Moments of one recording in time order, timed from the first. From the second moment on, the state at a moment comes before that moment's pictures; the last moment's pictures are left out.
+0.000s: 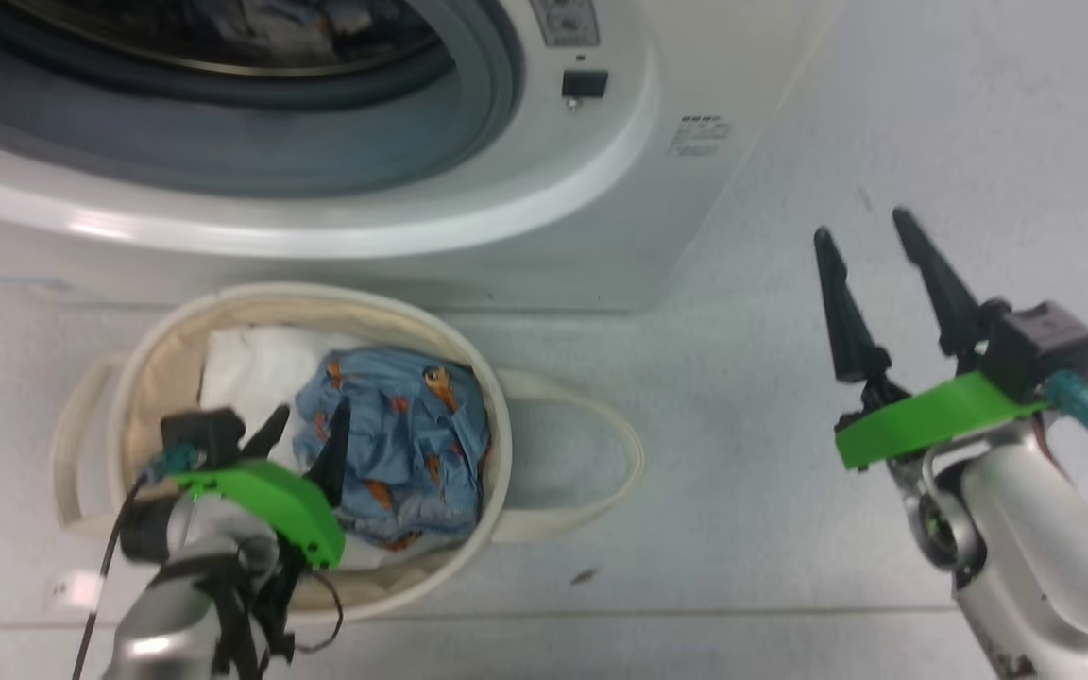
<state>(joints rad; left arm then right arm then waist) -0.65 0.11 -0.32 1.13 -0.51 -0.13 -0.25 -0.41 -0.29 0.34 0.21 0.37 0.13 -0.25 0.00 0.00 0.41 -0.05</state>
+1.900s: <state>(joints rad) -0.94 0.15 -0.60 1.29 -0.61 0.02 -0.05 -0.46 -0.28 0.24 0.07 0.27 0.13 -0.25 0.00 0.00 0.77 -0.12</state>
